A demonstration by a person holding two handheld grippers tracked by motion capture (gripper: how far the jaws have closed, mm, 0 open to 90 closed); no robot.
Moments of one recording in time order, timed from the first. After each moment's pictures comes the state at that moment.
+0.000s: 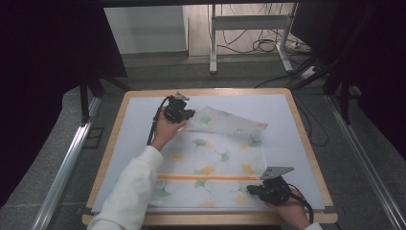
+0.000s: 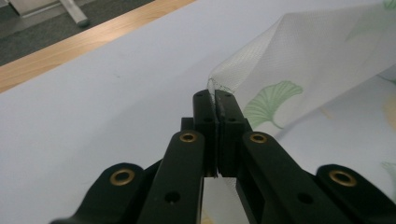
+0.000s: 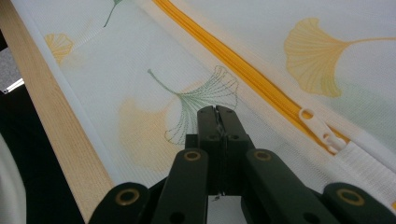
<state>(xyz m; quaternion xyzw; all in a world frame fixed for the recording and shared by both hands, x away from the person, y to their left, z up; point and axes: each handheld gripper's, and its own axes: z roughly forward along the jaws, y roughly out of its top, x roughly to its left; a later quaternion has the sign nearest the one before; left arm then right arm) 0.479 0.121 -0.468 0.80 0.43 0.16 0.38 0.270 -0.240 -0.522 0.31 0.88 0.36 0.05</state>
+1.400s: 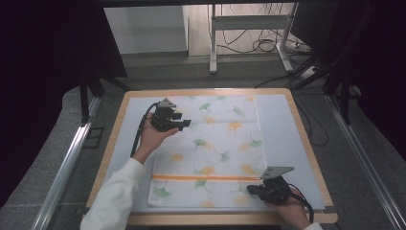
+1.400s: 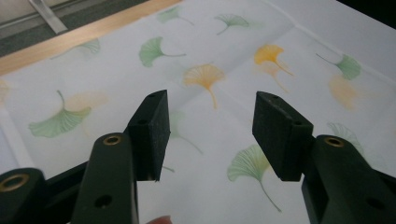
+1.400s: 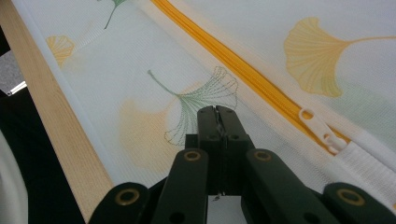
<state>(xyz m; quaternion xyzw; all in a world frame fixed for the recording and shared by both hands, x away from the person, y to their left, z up) 0.423 0.150 -0.461 0.81 0.39 0.13 0.43 0.271 -0.241 -0.522 0.32 0.88 0.36 0.05</state>
